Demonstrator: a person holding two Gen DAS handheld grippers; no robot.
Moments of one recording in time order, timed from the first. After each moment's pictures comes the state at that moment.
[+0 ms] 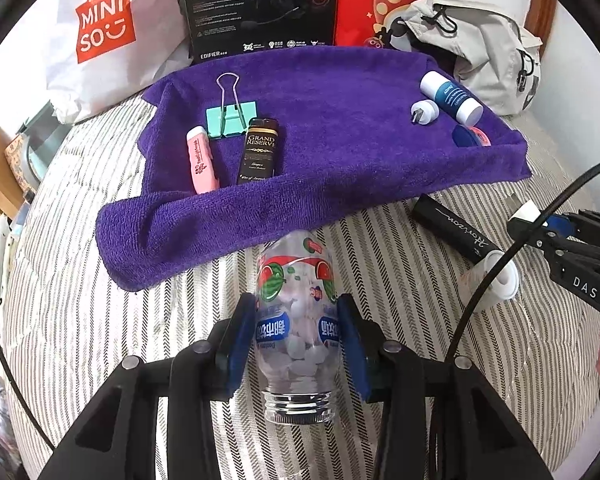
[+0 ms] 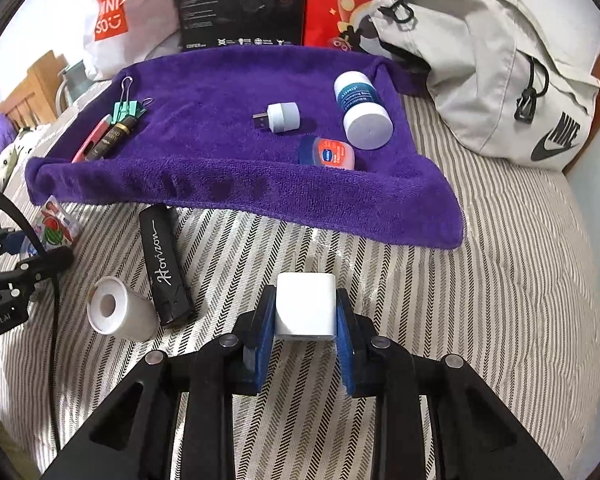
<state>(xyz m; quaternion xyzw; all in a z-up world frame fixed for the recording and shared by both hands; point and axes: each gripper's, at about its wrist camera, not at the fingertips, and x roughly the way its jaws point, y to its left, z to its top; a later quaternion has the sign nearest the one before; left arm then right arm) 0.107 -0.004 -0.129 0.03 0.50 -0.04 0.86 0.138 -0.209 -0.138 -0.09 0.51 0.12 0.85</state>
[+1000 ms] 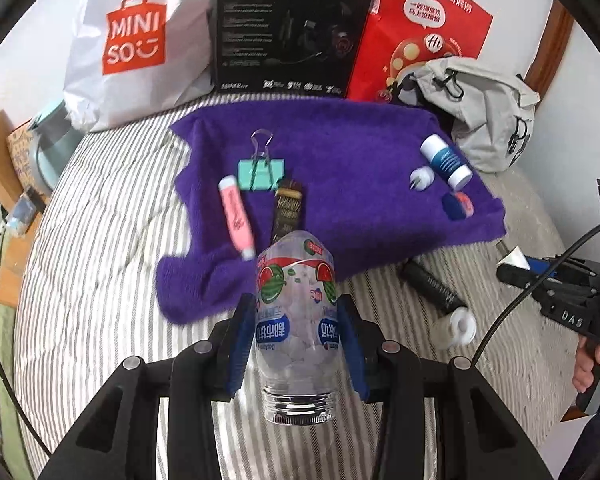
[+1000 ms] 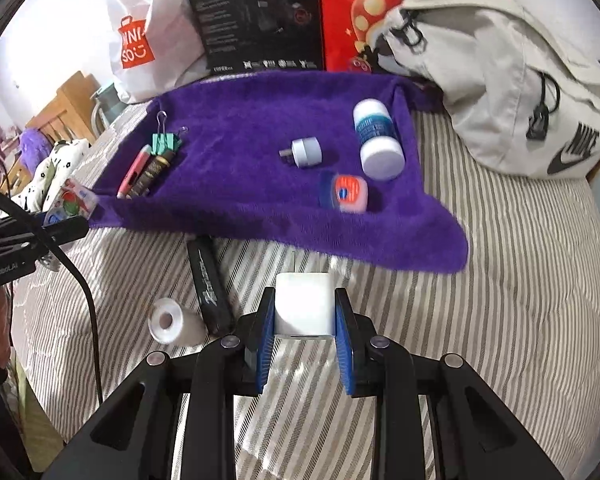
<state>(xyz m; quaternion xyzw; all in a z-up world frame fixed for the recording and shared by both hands) 0.123 0.028 -0.075 -0.03 0.48 -0.06 0.87 0.152 -0.220 -0.097 -0.04 0.51 0.19 0.84</state>
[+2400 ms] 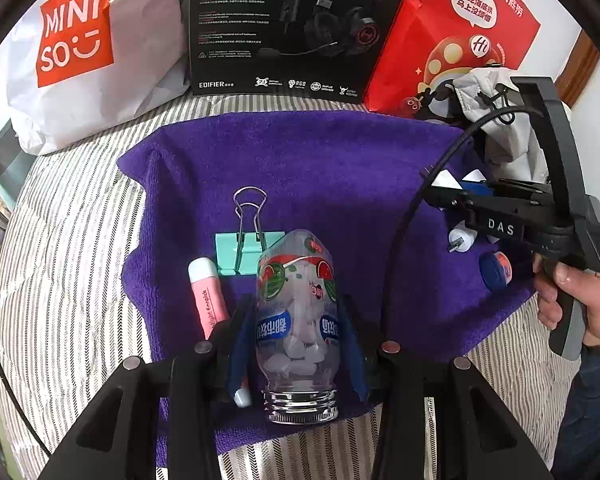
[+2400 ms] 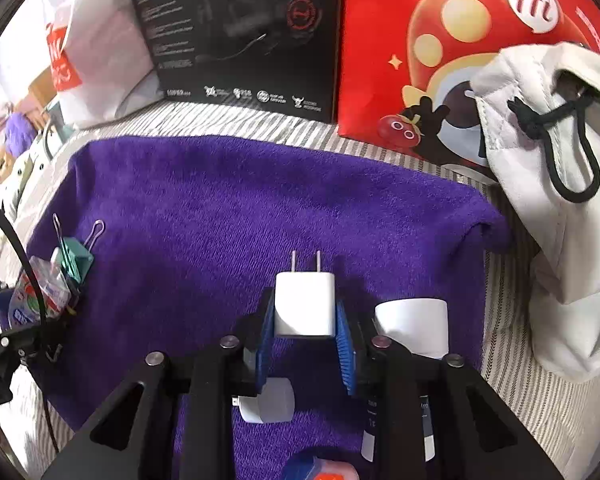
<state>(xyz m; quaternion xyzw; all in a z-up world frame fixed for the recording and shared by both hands) 0.226 0.035 -0.102 -0.05 0.52 -0.08 0.85 0.331 -0.154 -0.133 -0.10 0.52 0.20 0.83</state>
